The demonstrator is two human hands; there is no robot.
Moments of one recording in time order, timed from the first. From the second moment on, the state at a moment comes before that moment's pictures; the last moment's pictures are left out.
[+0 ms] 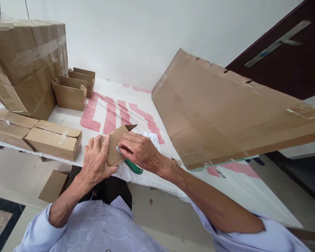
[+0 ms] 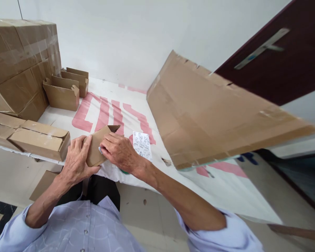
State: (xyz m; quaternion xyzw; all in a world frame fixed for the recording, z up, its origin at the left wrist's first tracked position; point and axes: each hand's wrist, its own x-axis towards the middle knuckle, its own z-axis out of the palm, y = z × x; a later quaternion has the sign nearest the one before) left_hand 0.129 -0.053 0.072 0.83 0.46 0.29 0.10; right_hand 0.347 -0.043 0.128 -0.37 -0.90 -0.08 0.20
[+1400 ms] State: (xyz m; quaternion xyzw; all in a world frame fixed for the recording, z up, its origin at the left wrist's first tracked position) left_hand 0.134 -0.055 0.073 0.84 0.46 0.27 0.10; right_hand 0.353 -0.048 0.131 -0.30 -0.91 -0.18 0.21
